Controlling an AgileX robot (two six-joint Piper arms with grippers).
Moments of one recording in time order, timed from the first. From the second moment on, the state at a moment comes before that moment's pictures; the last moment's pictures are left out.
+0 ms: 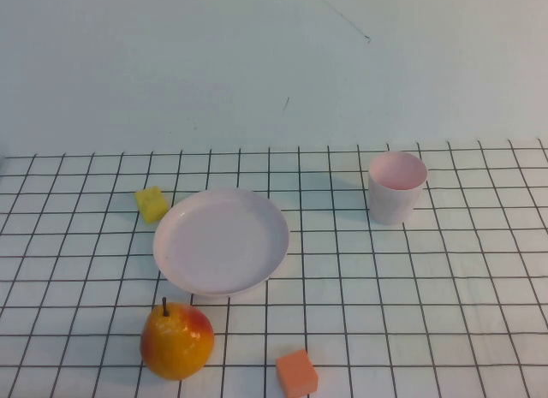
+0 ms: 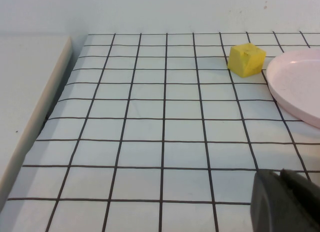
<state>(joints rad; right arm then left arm) -0.05 -0.01 0.03 -0.01 0.43 -0.08 0.02 -0.01 0.02 -0.03 0.38 -0.04</state>
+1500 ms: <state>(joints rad) -0.05 -0.01 0.03 -0.02 -0.49 -0.07 0.02 -0.01 0.02 -0.03 0.38 -0.04</state>
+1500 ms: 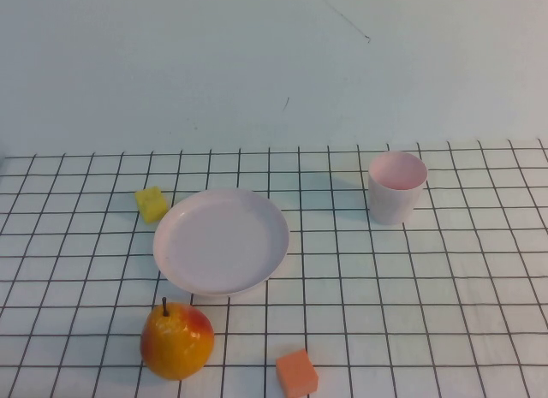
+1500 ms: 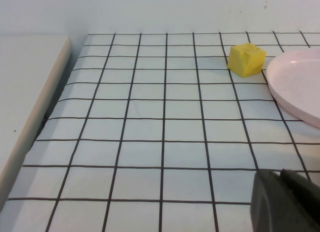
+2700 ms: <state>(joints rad) -0.05 1.13 -1.16 0.34 0.72 -0.57 0.02 -0.01 0.02 -0.03 0.38 -0.04</state>
